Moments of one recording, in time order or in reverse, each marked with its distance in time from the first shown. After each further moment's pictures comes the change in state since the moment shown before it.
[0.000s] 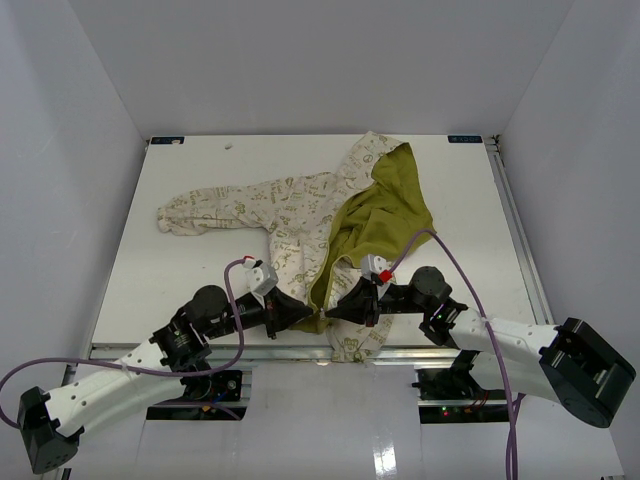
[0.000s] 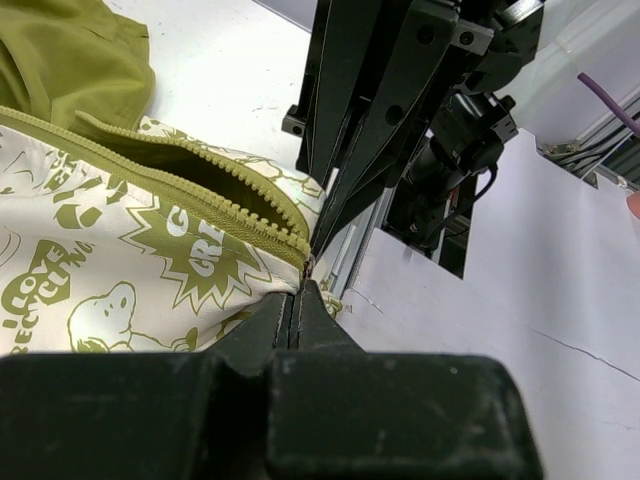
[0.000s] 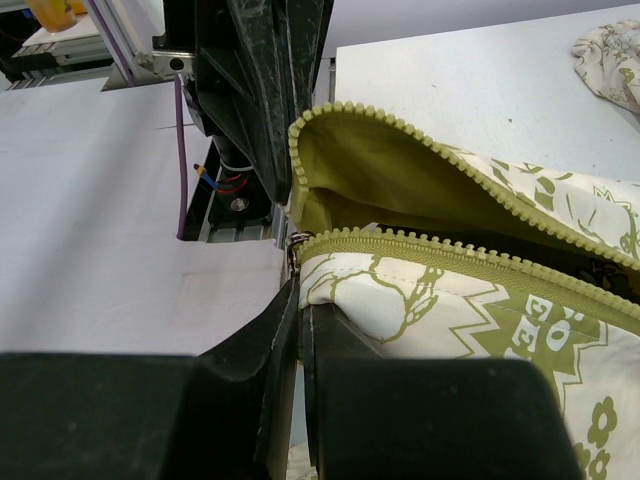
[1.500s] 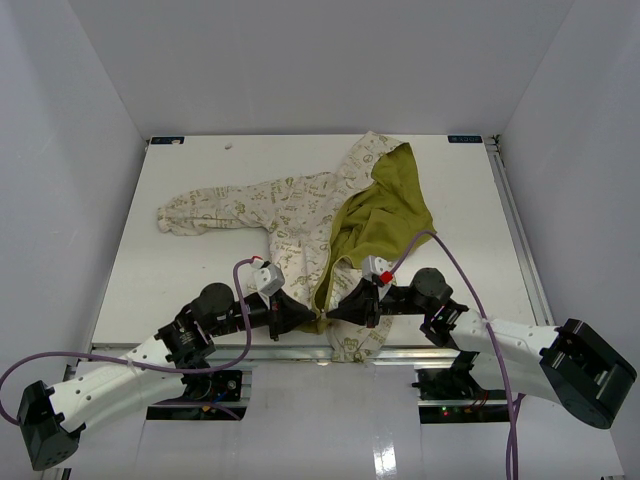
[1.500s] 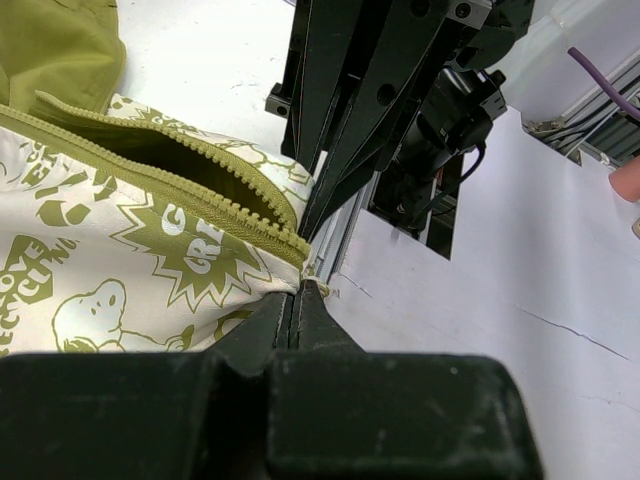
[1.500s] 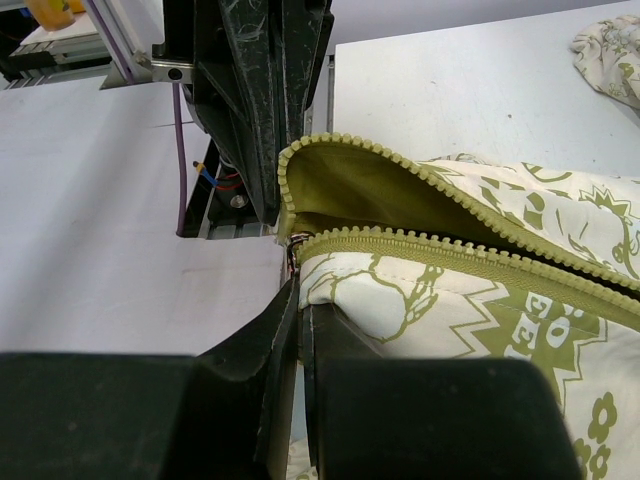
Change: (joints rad) left arm 0.001 0.053 0.000 0.014 0.055 -0.008; right arm 0.000 -0.007 -0.014 0.005 0.005 0.000
